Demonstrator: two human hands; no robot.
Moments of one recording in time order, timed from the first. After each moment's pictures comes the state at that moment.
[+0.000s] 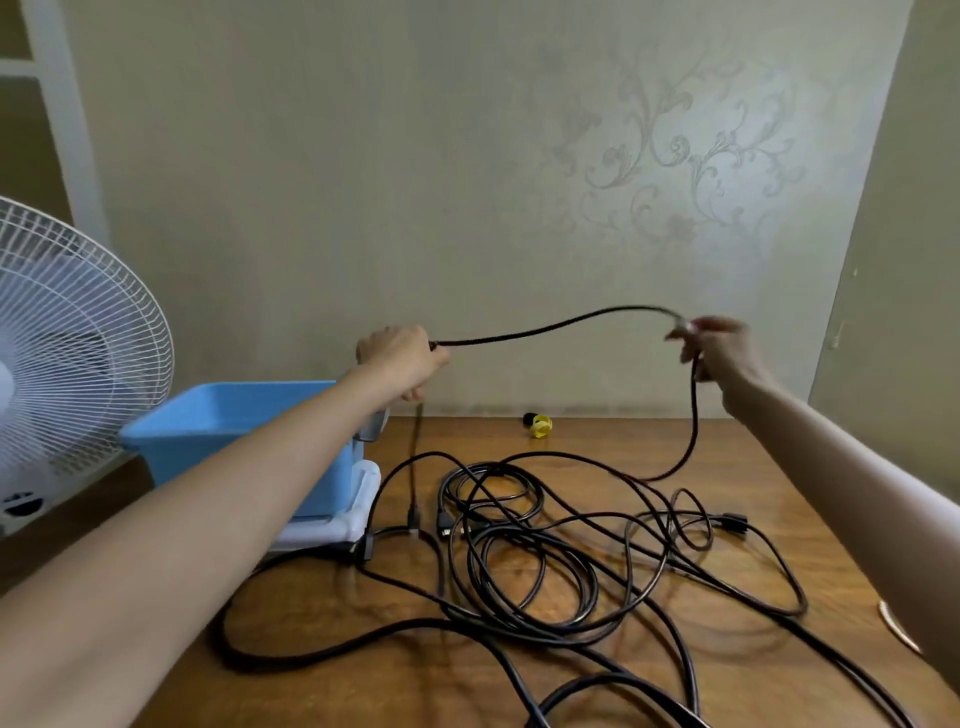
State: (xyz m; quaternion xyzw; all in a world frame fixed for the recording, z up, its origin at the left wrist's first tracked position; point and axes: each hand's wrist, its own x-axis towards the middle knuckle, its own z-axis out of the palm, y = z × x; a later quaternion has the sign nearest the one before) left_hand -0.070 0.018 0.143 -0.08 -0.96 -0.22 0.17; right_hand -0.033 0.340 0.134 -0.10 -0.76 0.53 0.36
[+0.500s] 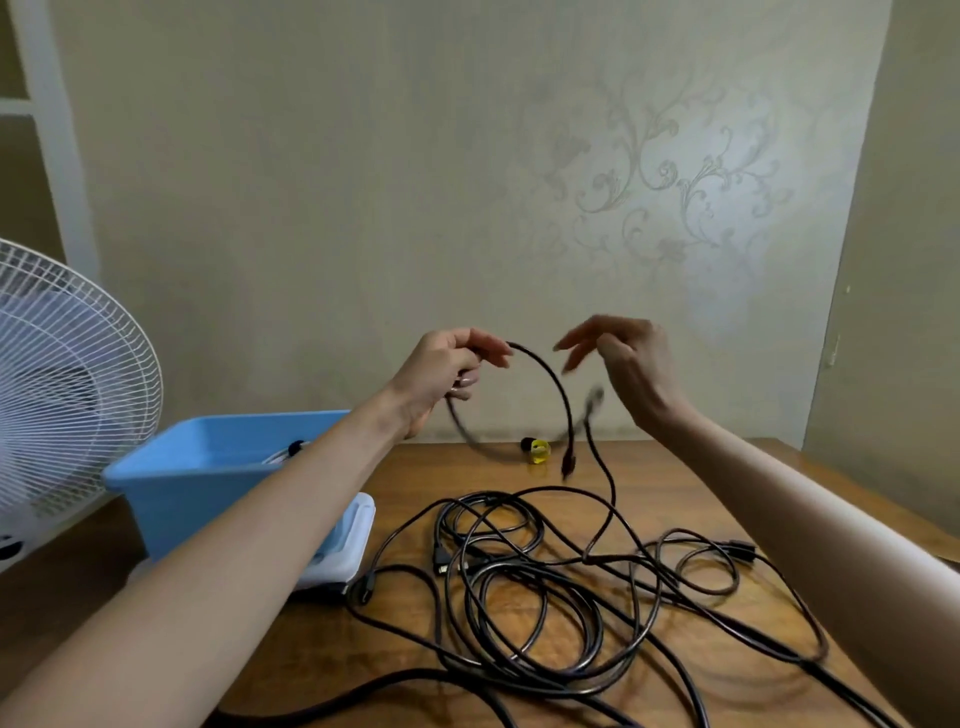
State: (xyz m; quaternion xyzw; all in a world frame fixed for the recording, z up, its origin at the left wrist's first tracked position) left_hand -0.047 0.042 0.154 -0.31 -0.71 -0.63 0.03; right_hand -0.022 0.249 0.148 0.19 -0.79 0.44 0.39
